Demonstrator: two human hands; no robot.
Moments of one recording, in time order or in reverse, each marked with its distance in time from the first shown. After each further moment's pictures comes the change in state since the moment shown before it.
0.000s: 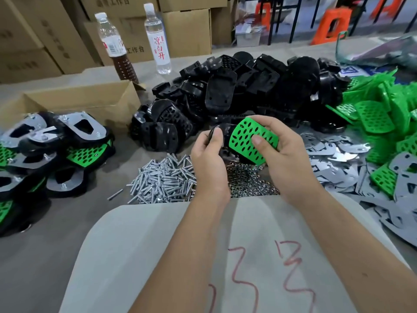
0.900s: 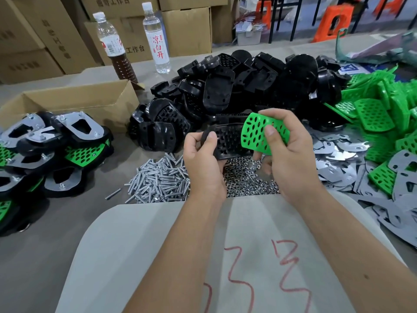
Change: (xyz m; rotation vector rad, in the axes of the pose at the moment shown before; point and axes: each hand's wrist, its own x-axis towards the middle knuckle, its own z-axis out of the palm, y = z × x) left_hand 0.002 0.000 -0.002 -0.072 0.064 0.000; right_hand 0.000 0.004 -0.004 0.137 0.139 0.012
